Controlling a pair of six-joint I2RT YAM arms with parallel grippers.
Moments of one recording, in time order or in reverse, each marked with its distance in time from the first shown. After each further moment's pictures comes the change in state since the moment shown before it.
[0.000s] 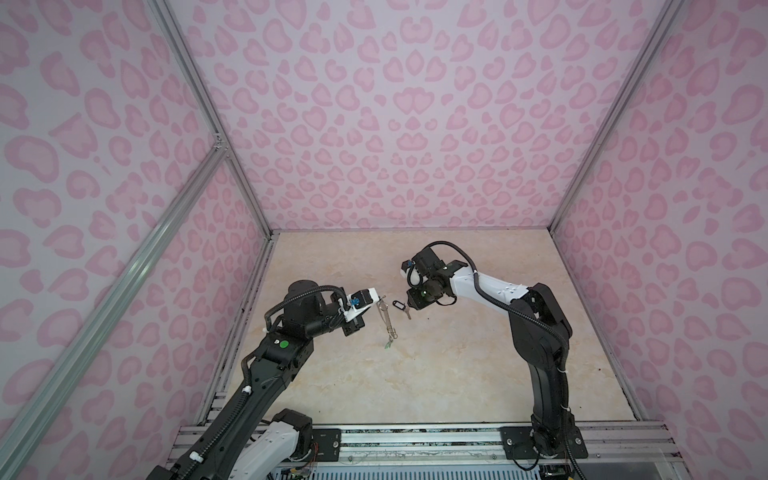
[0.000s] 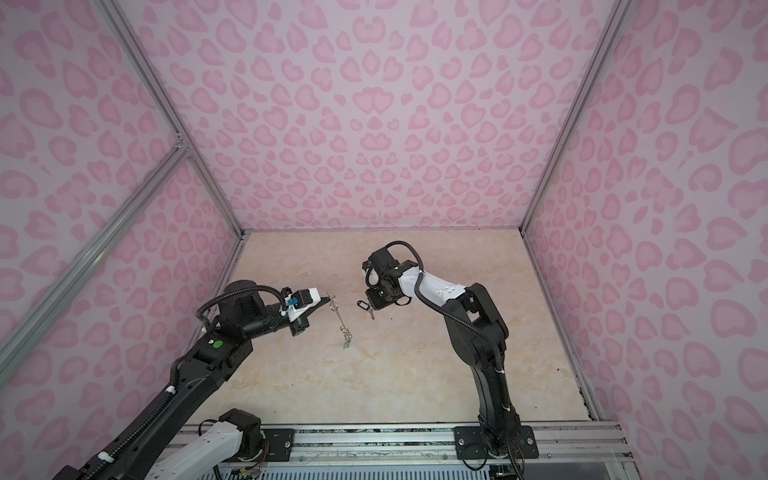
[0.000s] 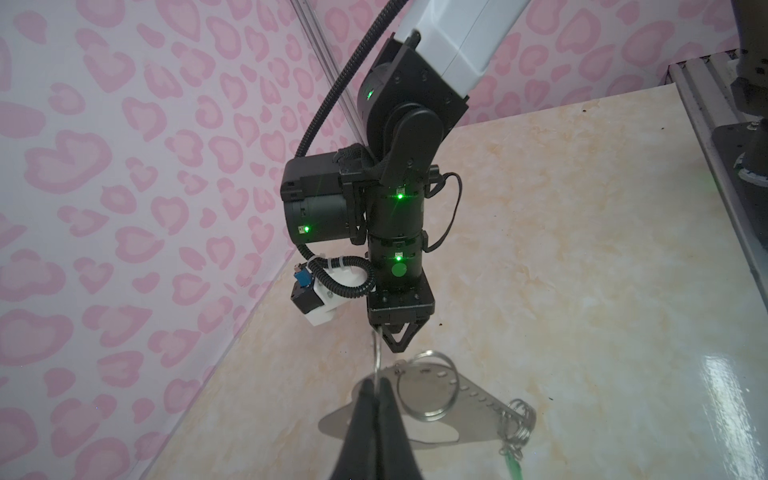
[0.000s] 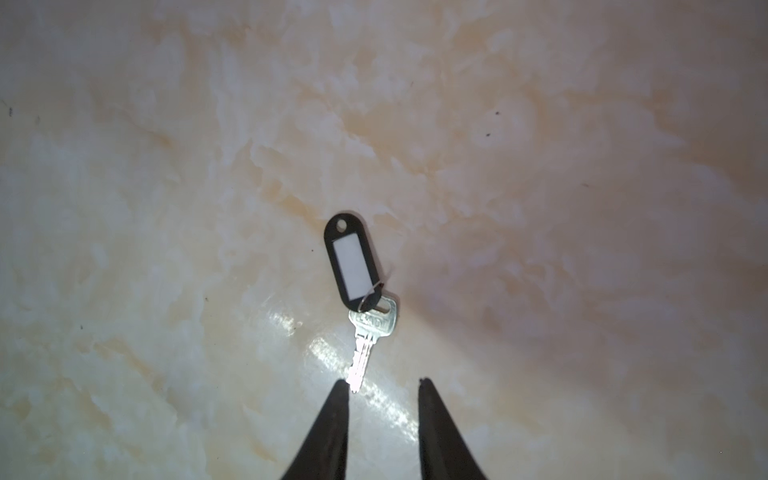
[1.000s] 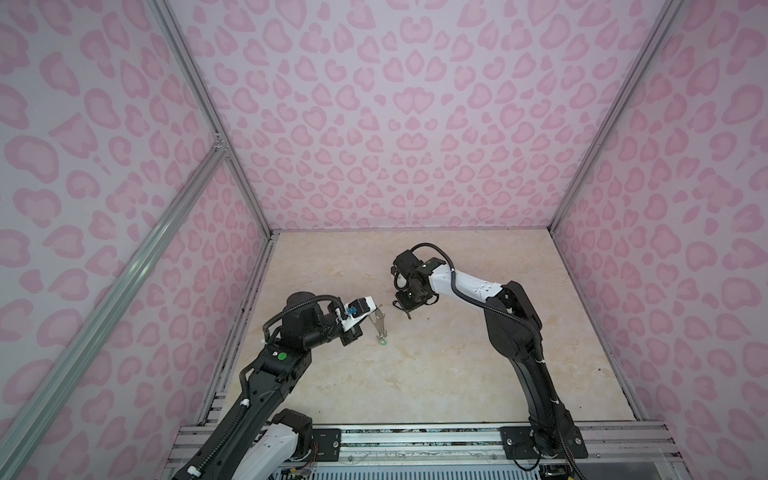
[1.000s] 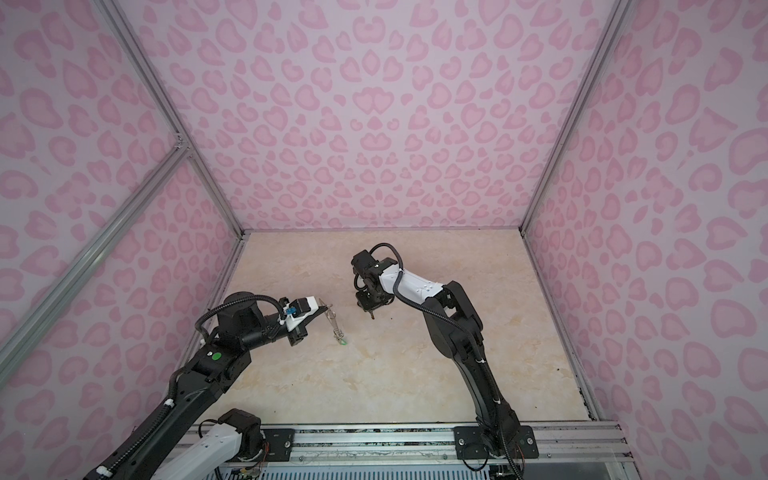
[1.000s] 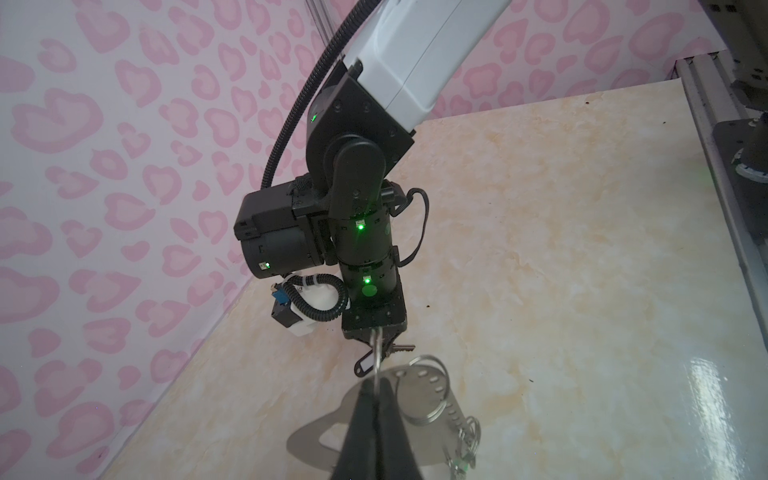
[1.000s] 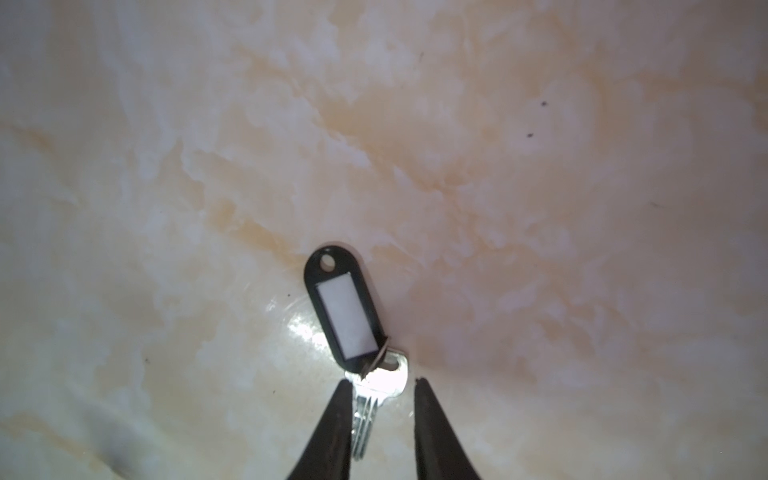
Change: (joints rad) left arm 0.000 -0.071 -0.087 0.003 -0.029 -0.032; right arm 0.064 0.183 0.249 -0.178 0.111 0.035
